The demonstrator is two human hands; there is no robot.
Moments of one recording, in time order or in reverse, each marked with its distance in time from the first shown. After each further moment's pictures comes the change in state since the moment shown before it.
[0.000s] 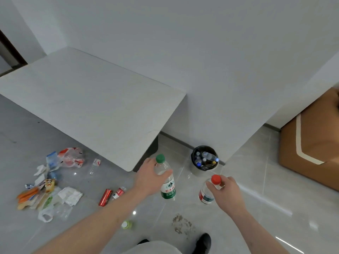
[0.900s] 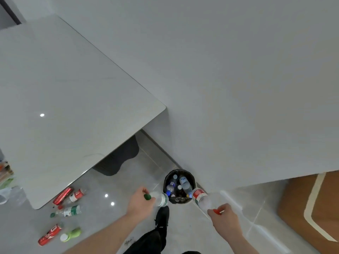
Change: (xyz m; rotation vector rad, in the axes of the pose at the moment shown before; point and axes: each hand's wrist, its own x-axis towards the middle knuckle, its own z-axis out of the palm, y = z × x) left_hand 0.245 0.117 0.257 -0.224 0.035 -0.652; right_hand 0.395 0.132 -0.126 -0.204 -0.332 0.344
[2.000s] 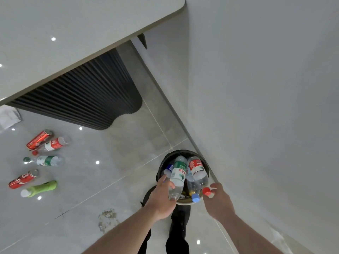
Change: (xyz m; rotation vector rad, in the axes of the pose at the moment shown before) left_hand 0.265 -0.087 0.270 0.146 -0.300 -0.013; right_hand 0.373 0.015 0.169 -0.371 -0.274 -0.156
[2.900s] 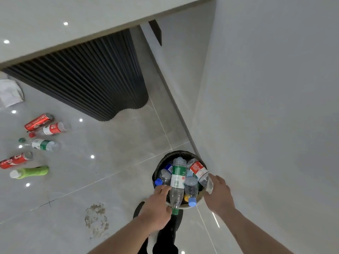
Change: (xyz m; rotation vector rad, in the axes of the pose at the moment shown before) left_hand -0.011 -0.015 0.035 0.038 0.044 -0.011; right_hand 0.051 0.005 -0.003 -0.286 0.033 -0.229
